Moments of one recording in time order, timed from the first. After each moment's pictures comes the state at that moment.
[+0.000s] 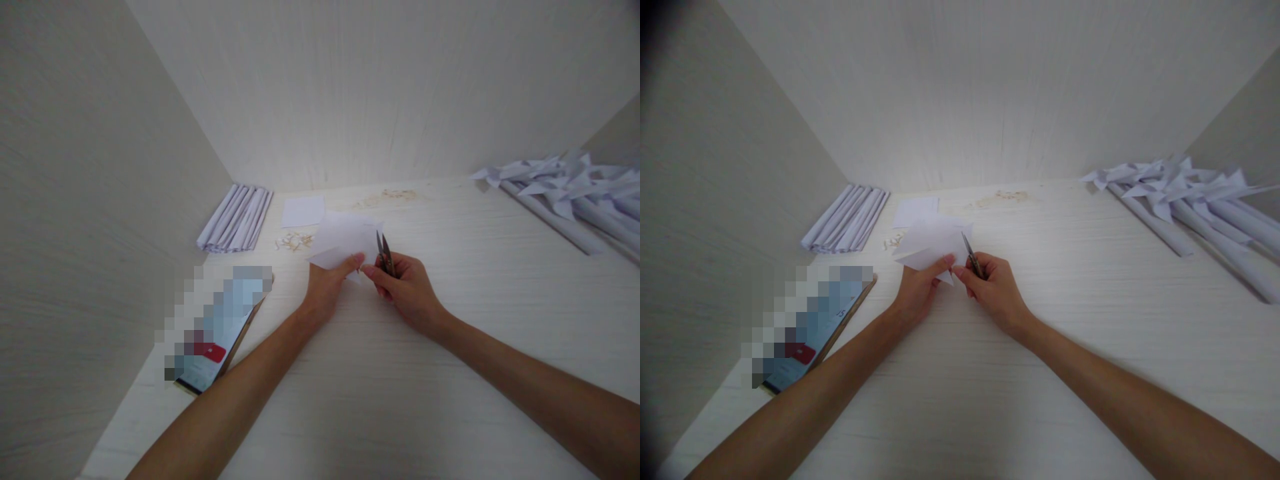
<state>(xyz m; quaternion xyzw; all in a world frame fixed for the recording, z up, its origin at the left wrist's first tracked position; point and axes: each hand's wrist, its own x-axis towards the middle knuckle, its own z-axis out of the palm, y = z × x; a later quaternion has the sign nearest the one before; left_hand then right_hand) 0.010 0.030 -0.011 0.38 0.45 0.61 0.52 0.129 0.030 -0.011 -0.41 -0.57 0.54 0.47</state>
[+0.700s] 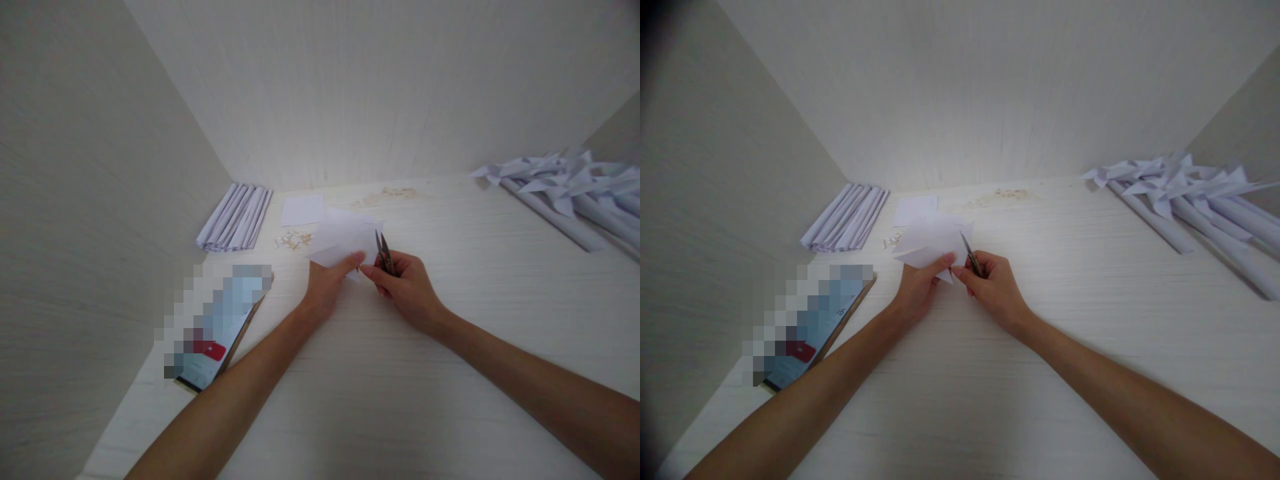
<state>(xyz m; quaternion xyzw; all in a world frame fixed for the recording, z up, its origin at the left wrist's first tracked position) 0.010 0.032 -0.013 0.38 0.44 0.63 0.52 0.129 0.031 -0.012 -0.42 -0.57 0.53 0.46</state>
